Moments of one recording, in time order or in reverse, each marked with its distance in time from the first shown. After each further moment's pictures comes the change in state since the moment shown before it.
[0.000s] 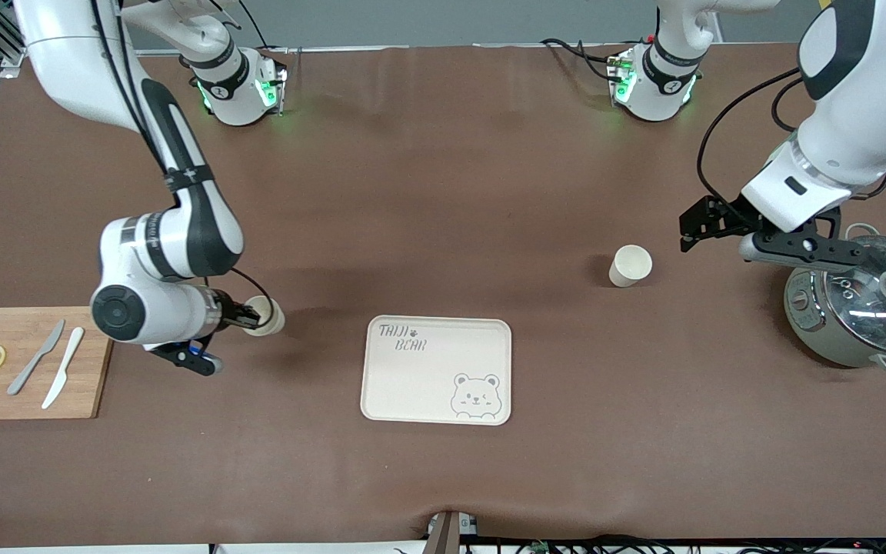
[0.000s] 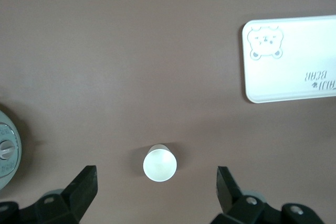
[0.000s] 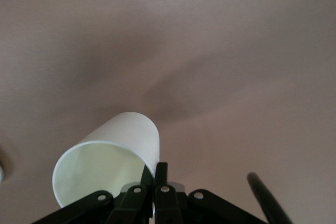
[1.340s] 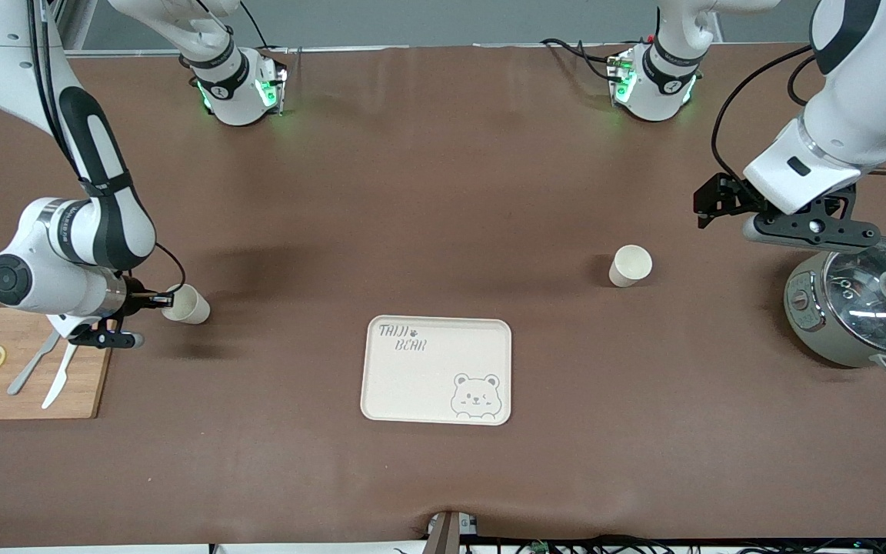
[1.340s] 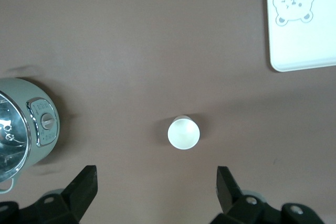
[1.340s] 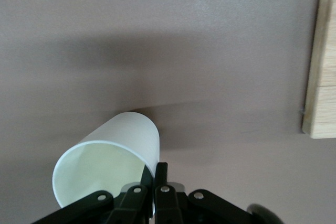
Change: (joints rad) left arm -0.016 0.010 -0.008 0.088 0.107 -0.208 0.013; right arm -0.236 -0.087 -0.037 -0.306 -0.051 0.300 -0.556
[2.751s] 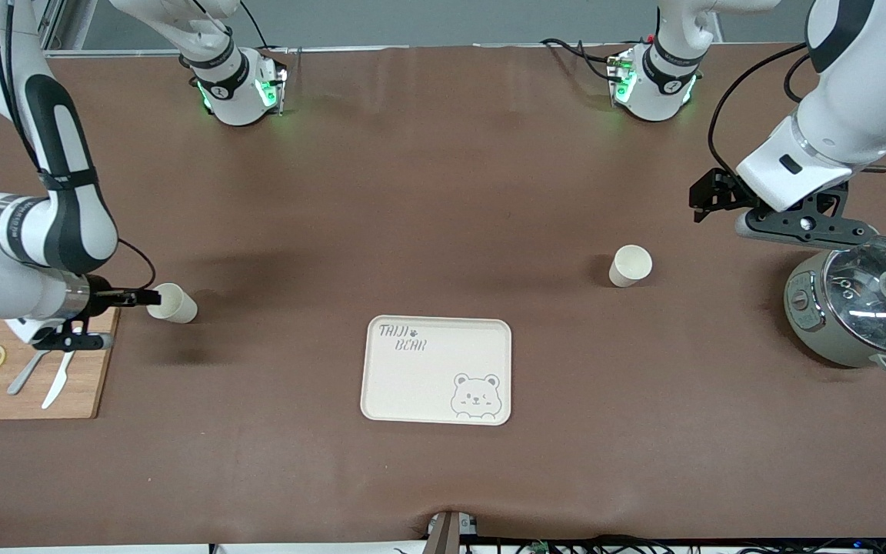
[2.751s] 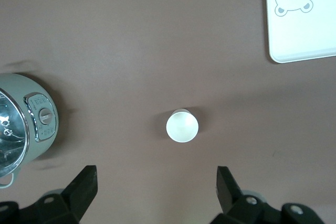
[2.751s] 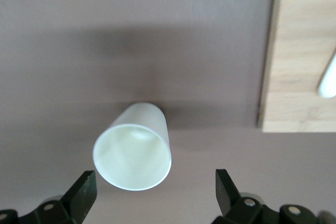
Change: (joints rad) left arm -0.003 0.000 -0.006 0.003 0.000 -0.019 0.001; right arm -0.038 -0.017 0.000 0.157 -0.013 -0.190 -0.075
